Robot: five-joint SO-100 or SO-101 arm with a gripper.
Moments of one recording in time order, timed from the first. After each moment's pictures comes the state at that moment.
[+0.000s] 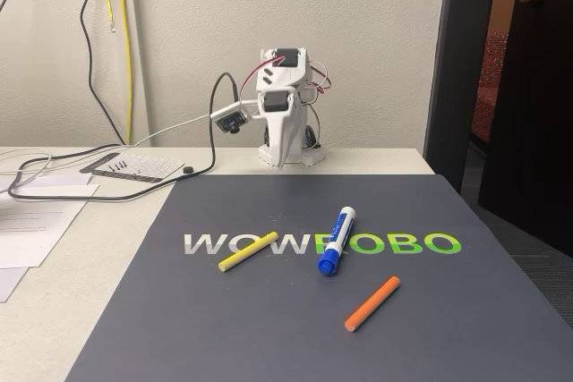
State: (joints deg) arm -3.5 188.7 164.7 65.0 10.2
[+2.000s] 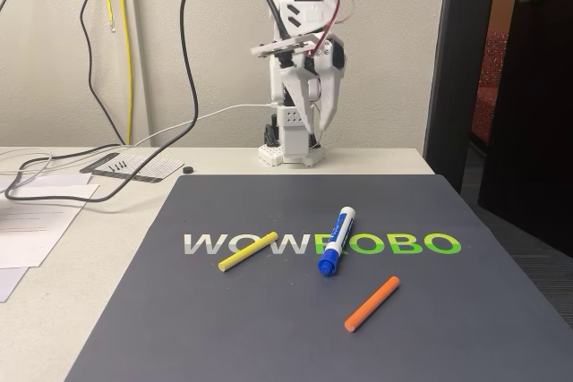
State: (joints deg) arm -20.8 107.6 94.0 76.1 -59.4
